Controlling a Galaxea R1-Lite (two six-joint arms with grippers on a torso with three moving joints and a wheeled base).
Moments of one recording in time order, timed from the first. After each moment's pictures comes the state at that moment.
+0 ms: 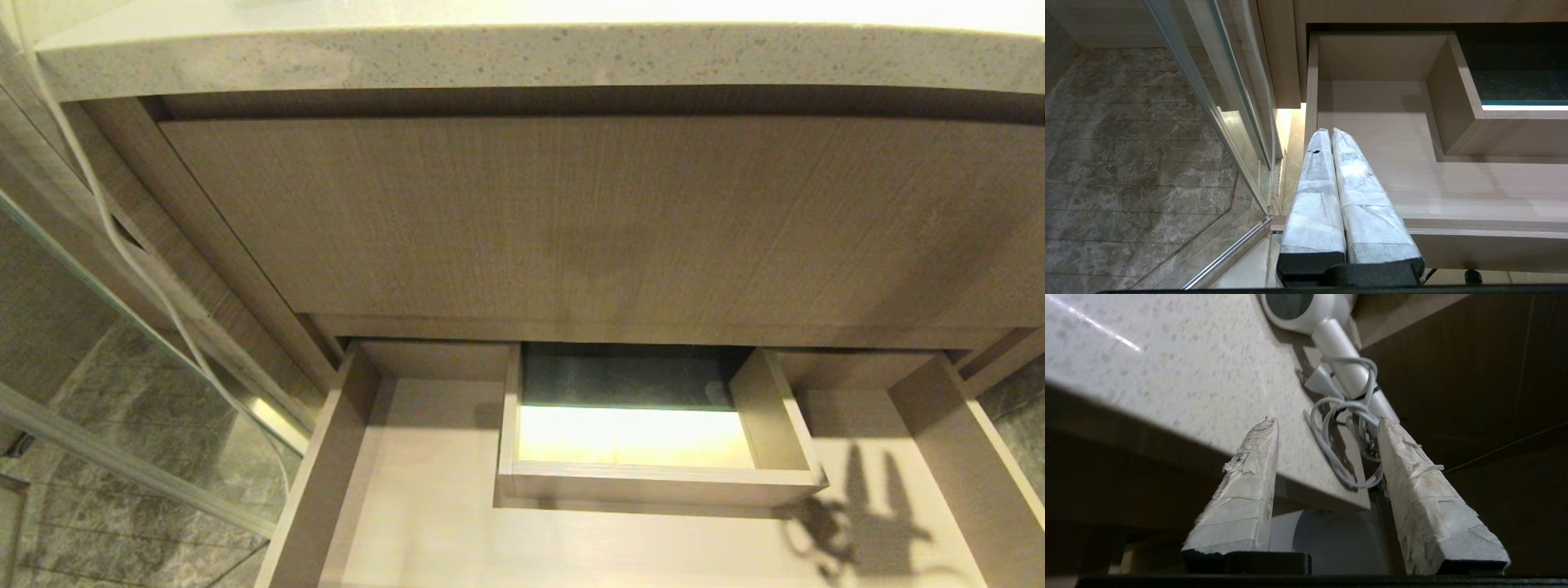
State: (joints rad) left arm 0.00 0.00 0.00 0.00 0.00 0.00; right arm -0.28 1.29 -1.64 0.09 -0.15 -0.93
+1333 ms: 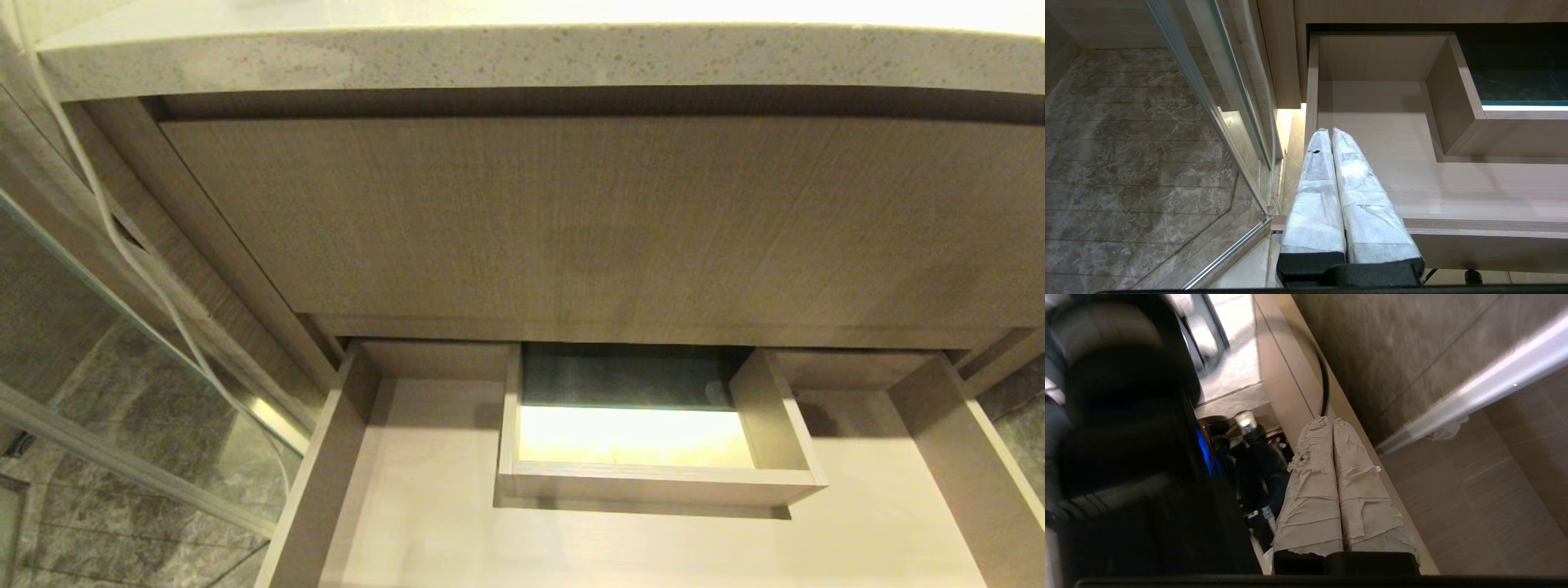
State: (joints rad) left arm 0.00 0.00 0.00 0.00 0.00 0.00; right arm -0.33 1.32 -0.86 1.32 -0.49 -0.08
